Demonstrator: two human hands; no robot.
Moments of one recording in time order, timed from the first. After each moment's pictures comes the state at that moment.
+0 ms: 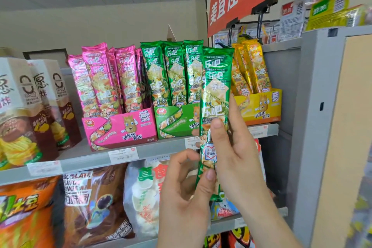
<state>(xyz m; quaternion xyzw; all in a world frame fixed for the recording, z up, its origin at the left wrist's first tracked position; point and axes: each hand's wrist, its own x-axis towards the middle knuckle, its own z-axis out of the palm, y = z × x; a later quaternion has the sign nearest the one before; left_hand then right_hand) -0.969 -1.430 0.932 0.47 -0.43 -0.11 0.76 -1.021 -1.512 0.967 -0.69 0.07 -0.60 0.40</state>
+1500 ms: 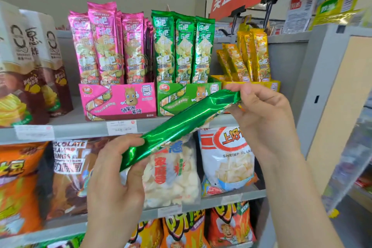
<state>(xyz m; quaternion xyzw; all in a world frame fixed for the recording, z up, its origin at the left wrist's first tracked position) -0.891 -1.369 0.899 0.61 -0.45 0.25 0.60 -1.042 -1.539 0.996 -0.55 -0.03 -0.53 0.64</state>
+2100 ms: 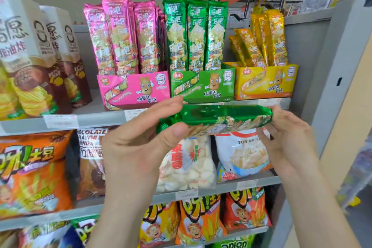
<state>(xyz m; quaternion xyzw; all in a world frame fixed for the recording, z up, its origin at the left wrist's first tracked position) -0.902 -1.369 0.940 0.47 -0.52 0.08 0.71 -1.060 -1.551 0.931 -0.45 0.23 -0.57 0.65</state>
